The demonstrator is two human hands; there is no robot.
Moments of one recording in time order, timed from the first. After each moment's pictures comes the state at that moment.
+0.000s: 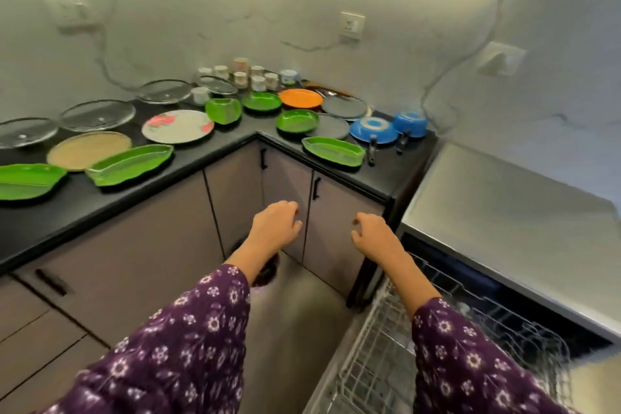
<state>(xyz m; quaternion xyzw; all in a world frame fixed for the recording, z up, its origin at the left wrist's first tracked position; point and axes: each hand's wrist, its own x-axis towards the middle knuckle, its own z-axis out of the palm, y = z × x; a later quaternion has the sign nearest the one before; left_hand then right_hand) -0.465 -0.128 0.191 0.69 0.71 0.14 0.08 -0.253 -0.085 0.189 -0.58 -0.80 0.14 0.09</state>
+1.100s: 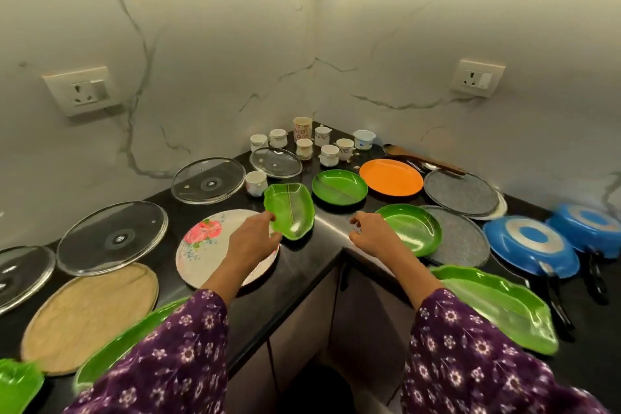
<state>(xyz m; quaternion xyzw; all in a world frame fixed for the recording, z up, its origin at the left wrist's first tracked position) -0.876 0.263 0.189 0.58 0.79 0.17 0.09 -0.644 0.358 0.195 -0.52 -0.82 0.22 0.13</state>
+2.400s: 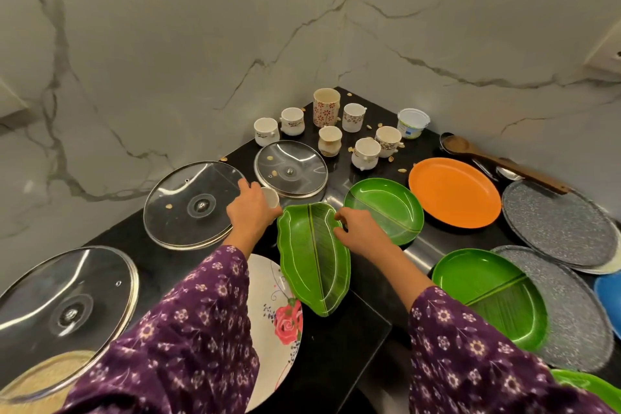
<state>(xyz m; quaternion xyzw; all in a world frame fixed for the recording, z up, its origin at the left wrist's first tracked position) -1.027 0.520 0.129 0.46 0.88 0.08 0.09 -0.808 0.565 0.126 -0.48 -0.84 0.25 0.07</state>
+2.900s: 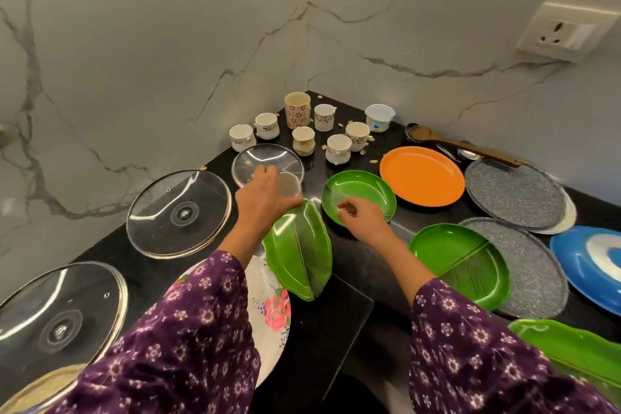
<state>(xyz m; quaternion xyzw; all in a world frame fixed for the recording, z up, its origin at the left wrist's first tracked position) -0.958 0.503 0.199 0.59 0.79 0.13 0.06 -0.759 0.548 0.140 -0.57 -0.72 0.35 0.19</state>
